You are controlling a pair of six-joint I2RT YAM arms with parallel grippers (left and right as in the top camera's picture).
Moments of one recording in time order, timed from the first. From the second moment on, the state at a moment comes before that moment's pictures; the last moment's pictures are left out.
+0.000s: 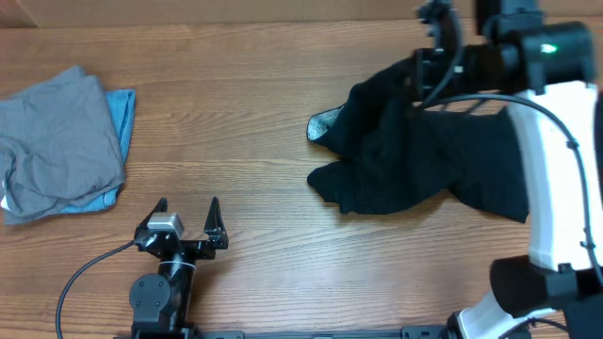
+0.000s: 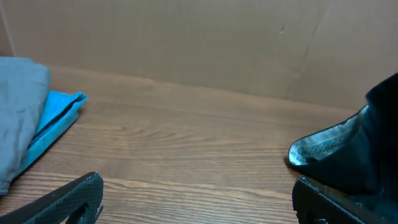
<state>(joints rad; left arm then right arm) -0.03 0.01 0.01 -0.08 0.04 -0.20 0.17 1.79 2.15 -1.42 -0.51 0.05</state>
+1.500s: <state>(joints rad) -0.03 0.02 0.01 -0.08 0.04 -0.20 0.45 1.89 2.31 -1.33 -0.52 0.05</state>
